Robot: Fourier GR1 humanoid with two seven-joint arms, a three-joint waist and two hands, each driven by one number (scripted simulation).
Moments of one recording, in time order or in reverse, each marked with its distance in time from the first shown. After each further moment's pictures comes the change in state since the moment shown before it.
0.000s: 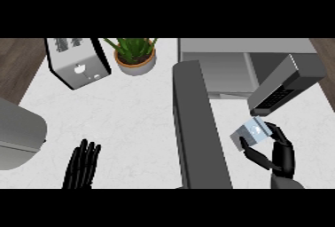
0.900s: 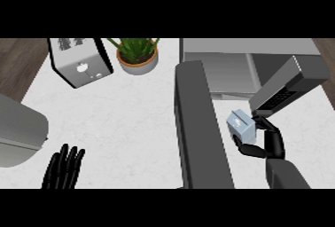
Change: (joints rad) left arm 0.062 0.061 0.083 -0.054 0.074 -0.091 -0.016; right arm -0.278 -0.080 -0.035 0.481 0.055 0.036 -0.184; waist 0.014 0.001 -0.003
